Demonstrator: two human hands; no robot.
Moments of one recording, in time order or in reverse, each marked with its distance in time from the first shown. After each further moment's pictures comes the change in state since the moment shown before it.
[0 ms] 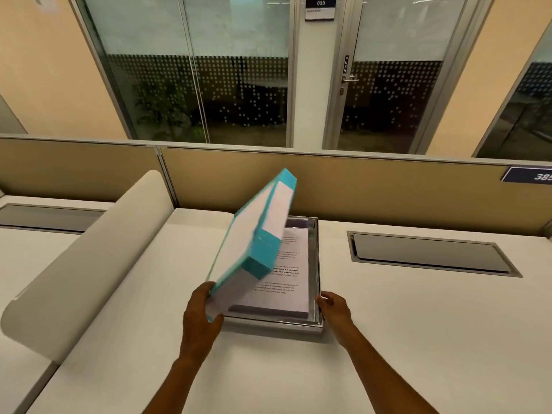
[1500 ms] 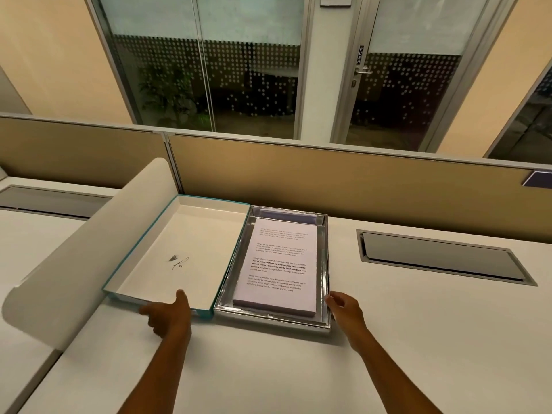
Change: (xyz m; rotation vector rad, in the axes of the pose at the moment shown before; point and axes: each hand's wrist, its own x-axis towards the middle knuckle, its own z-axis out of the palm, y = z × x) left_hand 0.044 -0.032 -0.024 -0.174 0.535 -0.956; right_hand 0.005 0.004 -0.004 -0.046 0.016 -0.038
